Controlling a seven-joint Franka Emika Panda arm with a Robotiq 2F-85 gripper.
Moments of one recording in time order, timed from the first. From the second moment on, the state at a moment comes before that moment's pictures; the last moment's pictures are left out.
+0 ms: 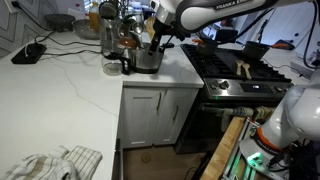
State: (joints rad) arm 0.14 0.05 0.13 -1.92 -0.25 2.34 -0.21
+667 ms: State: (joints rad) arm 0.14 0.13 0.13 -1.88 -0.34 2.42 -0.21
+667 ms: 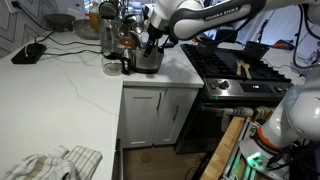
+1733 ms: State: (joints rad) arm 0.14 0.16 0.12 -1.87 -0.34 2.45 -0.22
